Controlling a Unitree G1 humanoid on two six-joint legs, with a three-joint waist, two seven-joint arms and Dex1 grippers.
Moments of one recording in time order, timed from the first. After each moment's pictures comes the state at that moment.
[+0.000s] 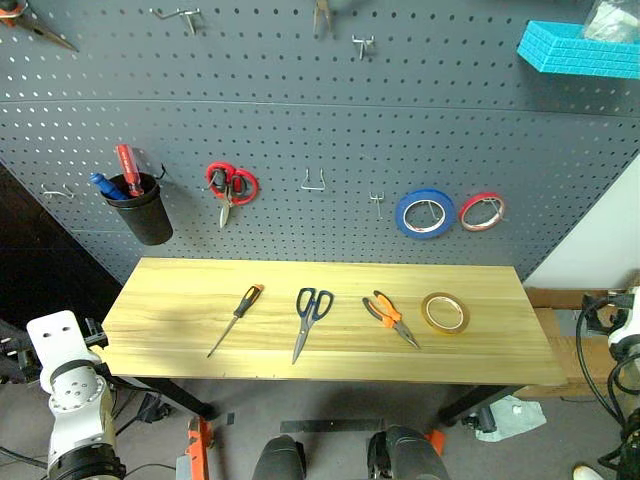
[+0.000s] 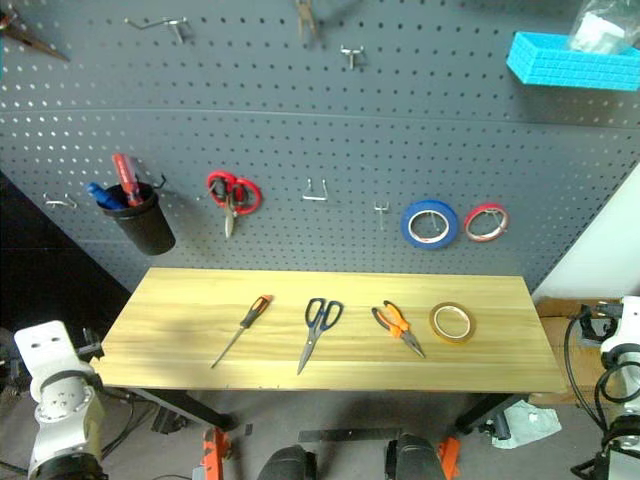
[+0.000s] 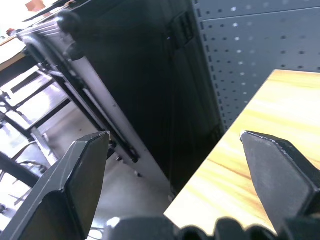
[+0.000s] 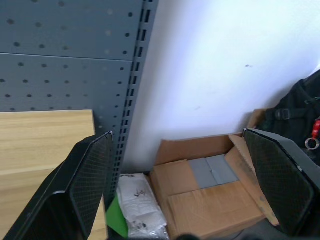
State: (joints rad) left arm -0.10 0.52 0.50 0.58 -0.09 -0.07 0.18; right arm -0.30 -0.71 -0.41 1.02 0.22 -0.28 0.31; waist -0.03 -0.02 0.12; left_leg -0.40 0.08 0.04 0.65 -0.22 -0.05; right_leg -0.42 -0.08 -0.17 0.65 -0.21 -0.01
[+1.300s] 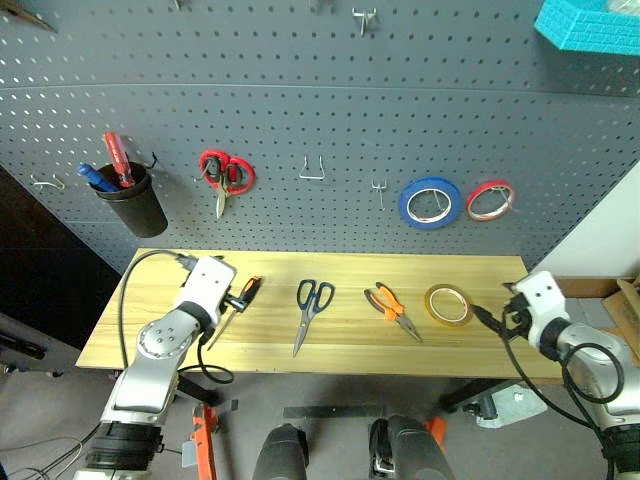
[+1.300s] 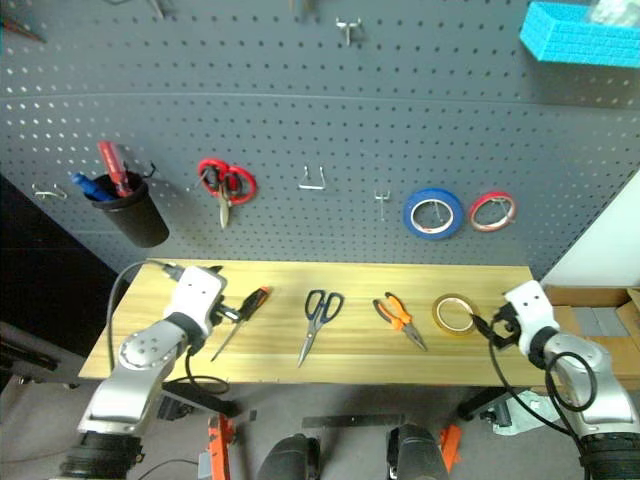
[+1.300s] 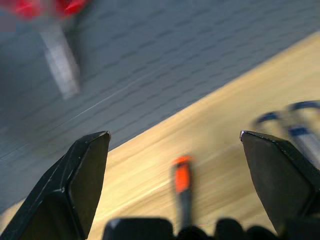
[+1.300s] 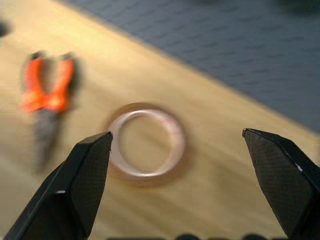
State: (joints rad) left arm -0.14 0.55 0.00 -0.05 -0.03 0.19 -0.42; right arm -0.06 -0.67 -0.07 0.00 0.19 0.35 0.61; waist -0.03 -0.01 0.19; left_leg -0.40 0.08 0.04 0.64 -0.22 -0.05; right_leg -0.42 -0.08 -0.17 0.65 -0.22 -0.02
